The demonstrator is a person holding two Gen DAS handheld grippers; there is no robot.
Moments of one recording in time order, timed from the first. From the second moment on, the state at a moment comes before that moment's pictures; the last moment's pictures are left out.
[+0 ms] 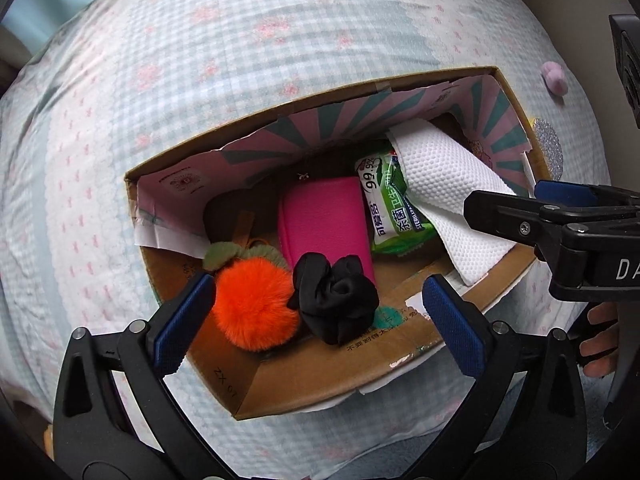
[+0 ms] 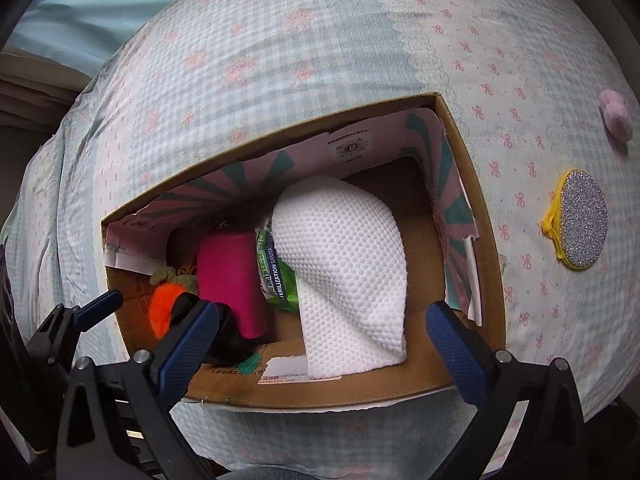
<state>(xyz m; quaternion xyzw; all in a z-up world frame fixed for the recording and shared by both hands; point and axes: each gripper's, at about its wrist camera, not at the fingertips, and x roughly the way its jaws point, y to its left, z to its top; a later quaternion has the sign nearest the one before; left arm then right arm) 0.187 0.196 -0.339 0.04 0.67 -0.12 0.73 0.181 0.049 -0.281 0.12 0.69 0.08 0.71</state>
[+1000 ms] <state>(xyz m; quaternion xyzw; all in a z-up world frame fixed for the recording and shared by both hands) 0.094 0.226 -0.185 -0.03 0.54 -0.03 0.84 0.081 -0.007 -0.086 0.03 0.49 0.08 0.87</state>
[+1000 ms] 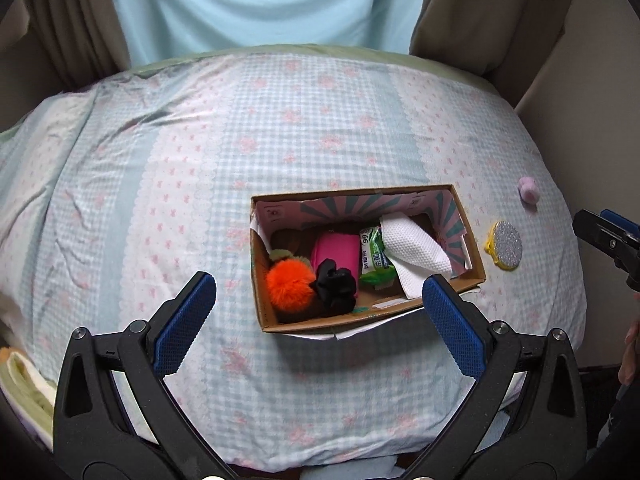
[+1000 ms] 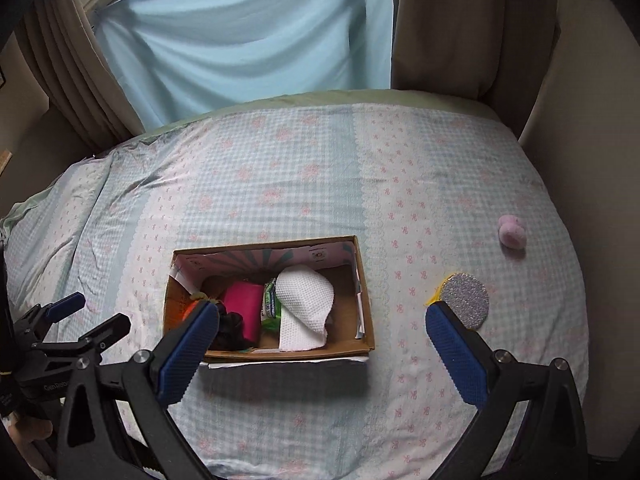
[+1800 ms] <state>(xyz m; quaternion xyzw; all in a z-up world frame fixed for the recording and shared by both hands) 0.065 0.067 -0.080 -0.06 0.38 -0.01 0.92 0.074 -0.244 -0.061 0.04 0.40 0.00 0.92</state>
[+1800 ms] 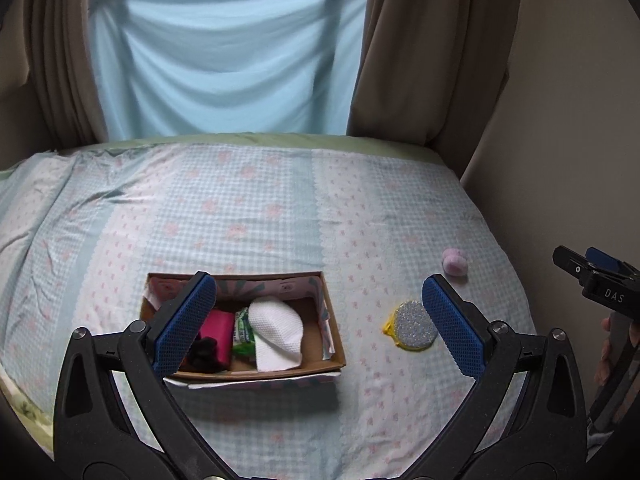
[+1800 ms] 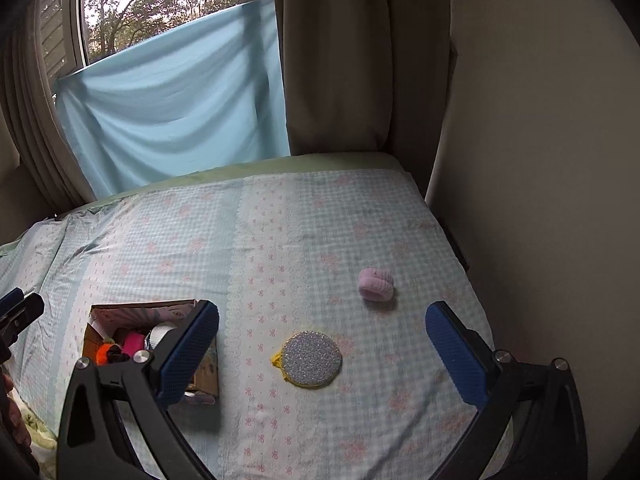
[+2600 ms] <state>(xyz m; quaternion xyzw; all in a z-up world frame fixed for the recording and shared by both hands) 0.166 -0.170 -0.333 -0.09 0.49 -0.07 0.86 0.242 -0.373 -0.269 0.09 0.47 0.06 0.88</state>
